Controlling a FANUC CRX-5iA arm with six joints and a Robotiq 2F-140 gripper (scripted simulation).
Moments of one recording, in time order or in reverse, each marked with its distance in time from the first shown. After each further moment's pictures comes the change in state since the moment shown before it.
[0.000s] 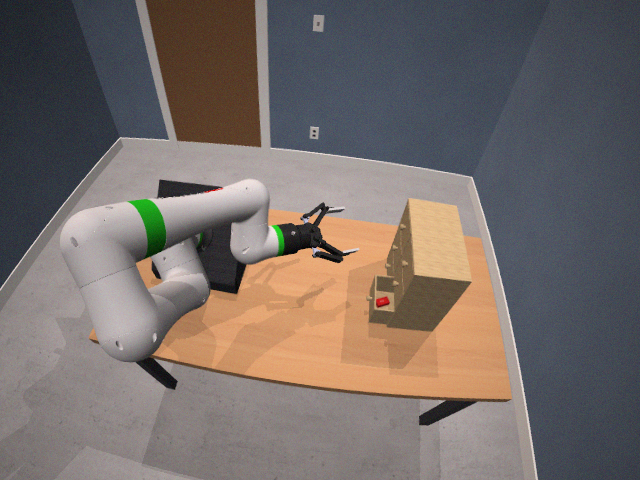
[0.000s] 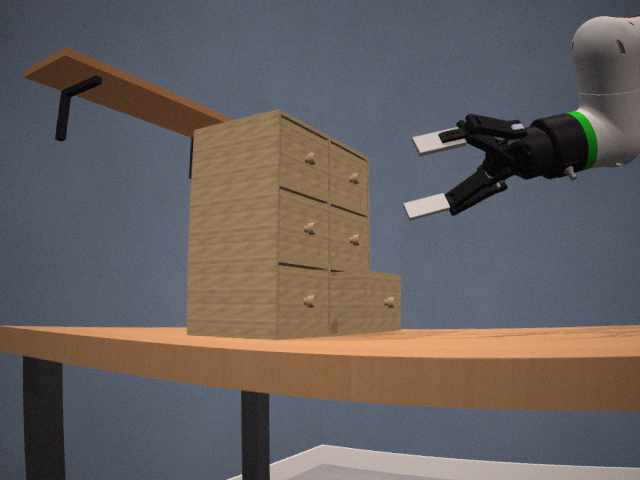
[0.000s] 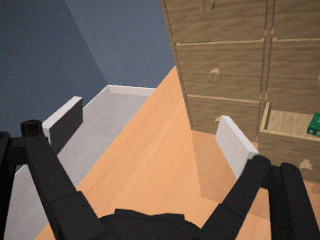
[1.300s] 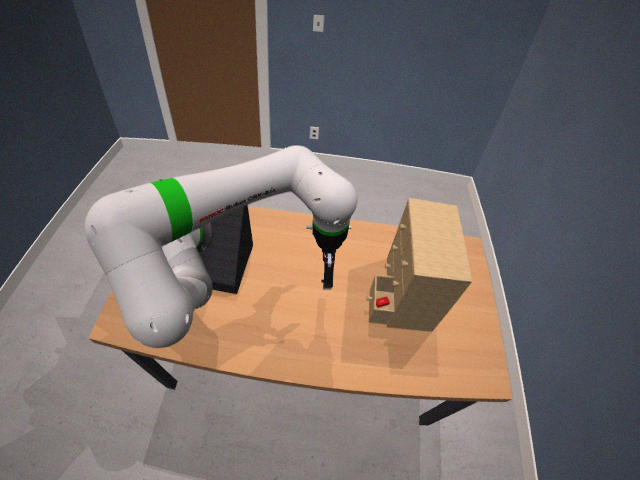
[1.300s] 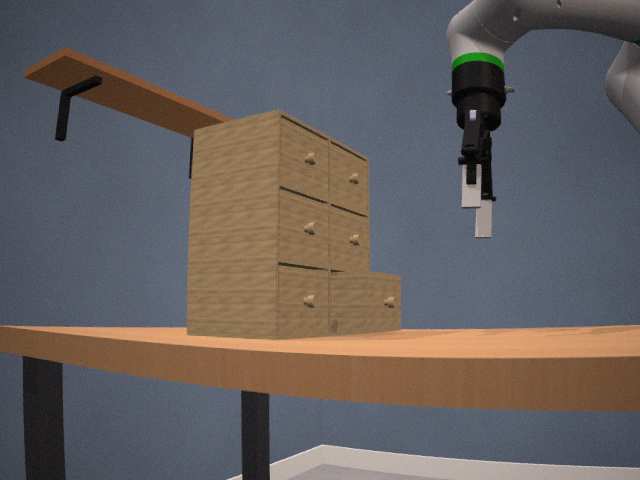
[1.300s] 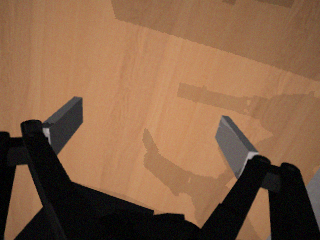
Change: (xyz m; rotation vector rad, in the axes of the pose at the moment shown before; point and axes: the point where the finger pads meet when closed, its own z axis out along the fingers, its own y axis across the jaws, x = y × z) arm -0.029 0.098 -0.102 -0.421 -1.103 0.128
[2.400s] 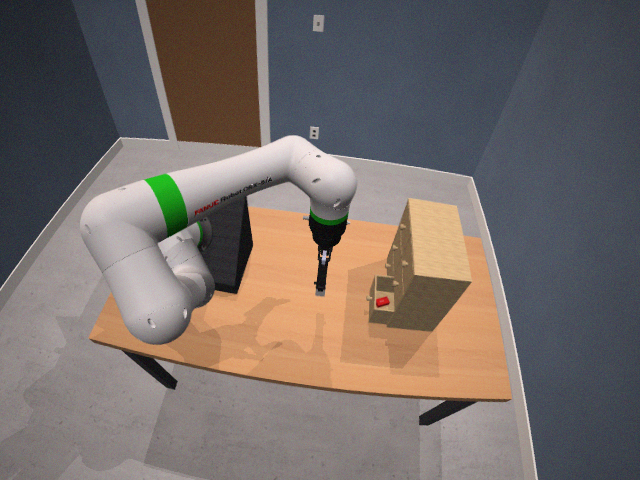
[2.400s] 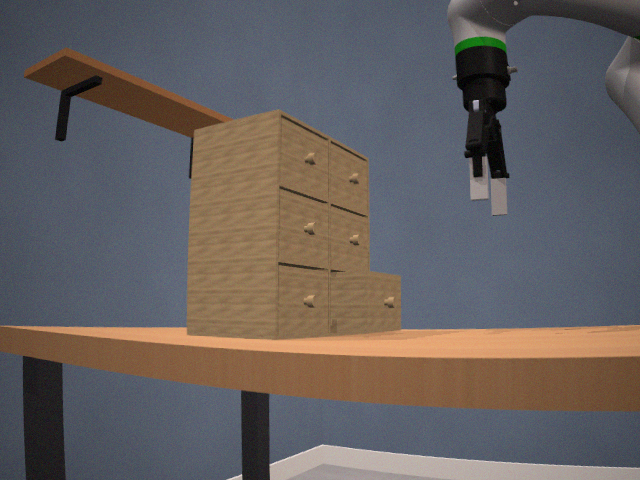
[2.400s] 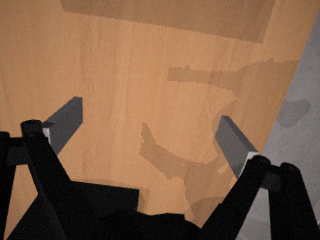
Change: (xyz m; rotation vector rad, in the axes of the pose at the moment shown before) arm -0.014 0.042 -0.041 -0.170 -0.019 0.117
